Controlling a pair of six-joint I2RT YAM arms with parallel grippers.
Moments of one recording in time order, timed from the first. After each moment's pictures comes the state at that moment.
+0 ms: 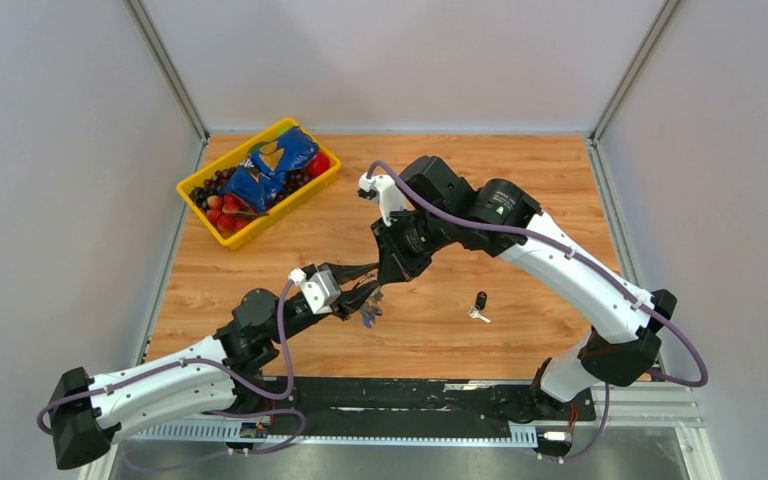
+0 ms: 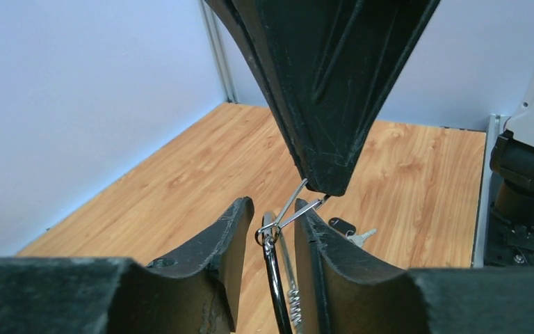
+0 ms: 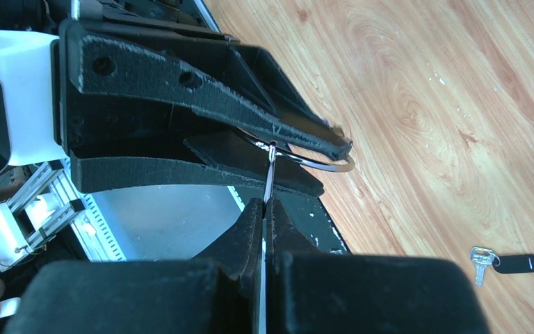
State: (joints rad) left arm -1.04 0.67 0.37 0.56 0.04 0.17; right arm 0.98 1.54 1.88 -1.19 -0.33 0.26
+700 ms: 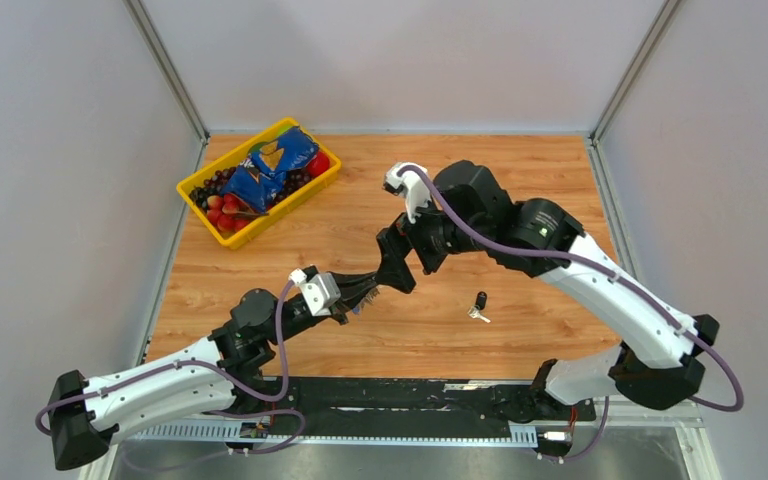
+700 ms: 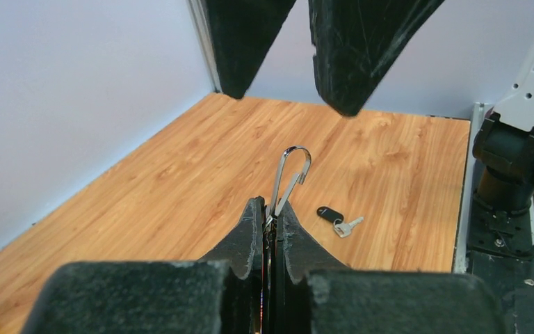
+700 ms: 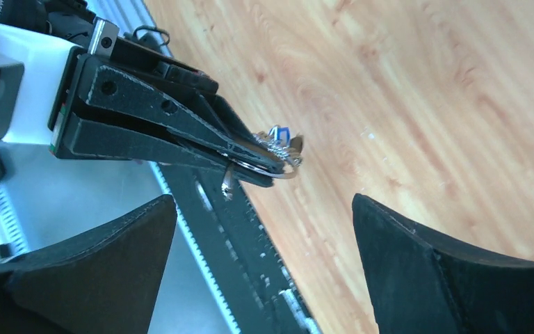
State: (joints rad) left arm -1.05 0.64 0.38 0.49 0.06 0.16; right arm 0.97 1.40 1.75 -1.02 -0.23 0.19
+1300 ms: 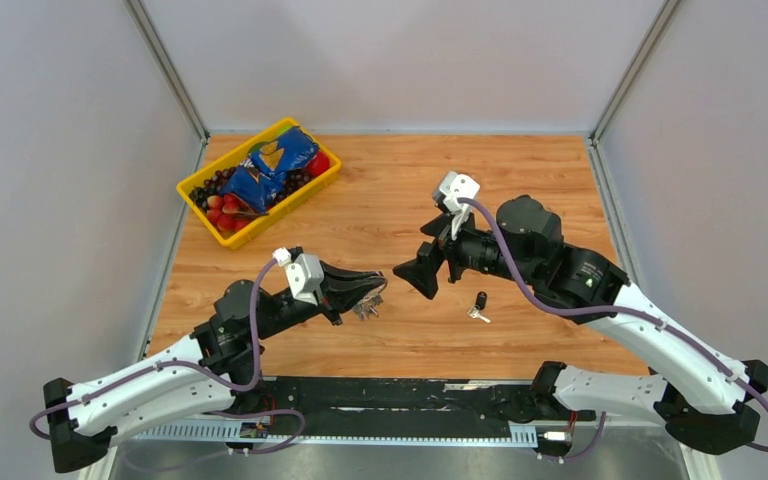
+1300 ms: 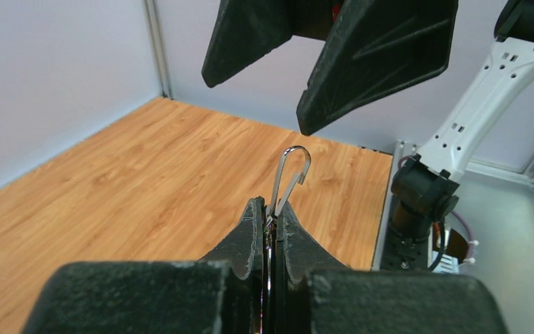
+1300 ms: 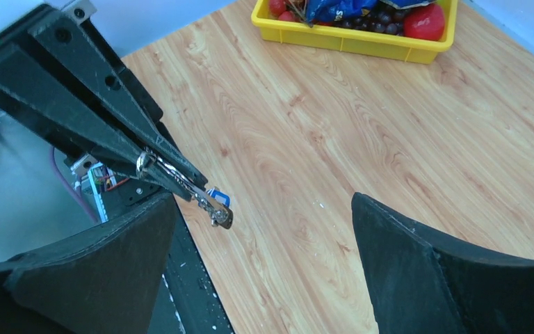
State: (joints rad) left arm -1.05 0.61 0.53 0.31 0.12 -0.04; right arm 0.97 1.03 1.33 -0.57 -0.11 0.08
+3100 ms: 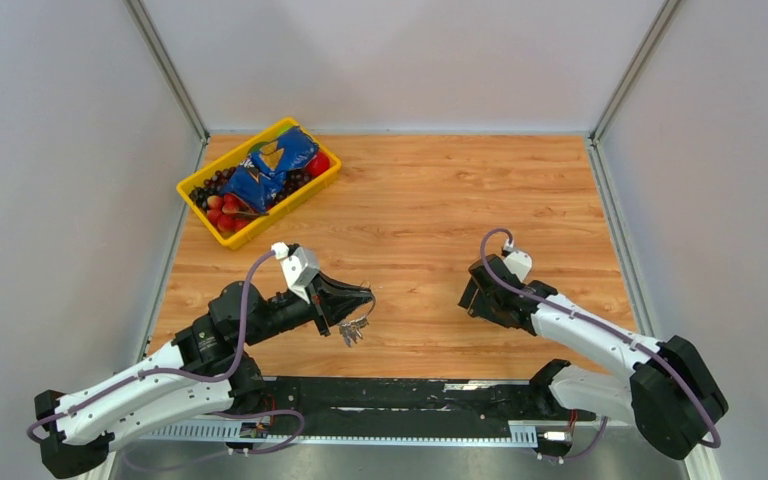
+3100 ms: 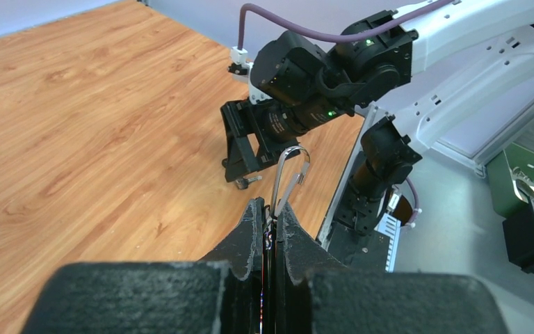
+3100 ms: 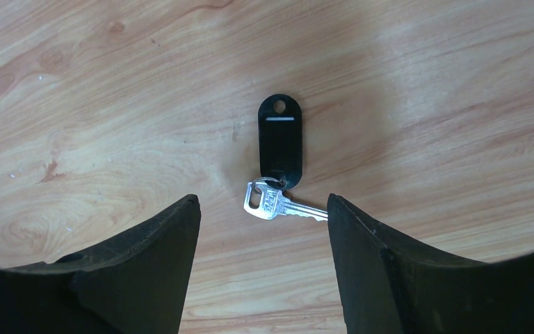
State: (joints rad) left arm -1.05 0.51 0.58 -0.03 0.09 -0.27; right arm 0.65 1.09 0.52 -0.49 0.32 0.98
